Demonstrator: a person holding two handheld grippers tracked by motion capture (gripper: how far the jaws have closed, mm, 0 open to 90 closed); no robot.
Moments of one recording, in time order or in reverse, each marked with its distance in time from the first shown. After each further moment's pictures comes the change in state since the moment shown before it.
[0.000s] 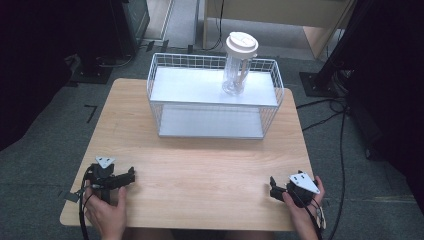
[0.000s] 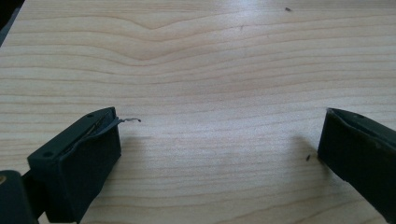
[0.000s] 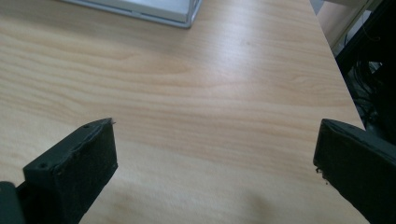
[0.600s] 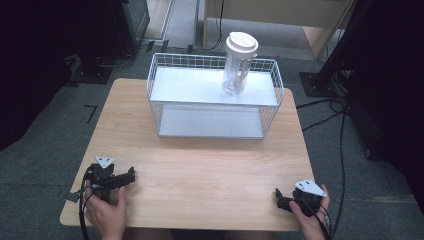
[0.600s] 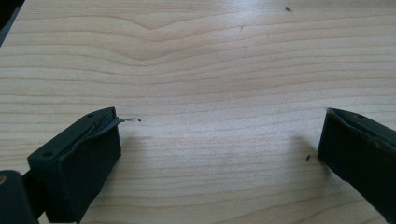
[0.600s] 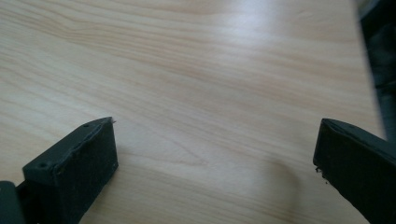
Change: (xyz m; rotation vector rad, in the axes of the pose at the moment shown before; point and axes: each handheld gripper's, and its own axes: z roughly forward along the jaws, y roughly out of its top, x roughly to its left) left arm 0.000 0.000 0.000 0.000 0.001 0.000; right arm -0.019 -0.015 -0.011 0.183 0.094 0.016
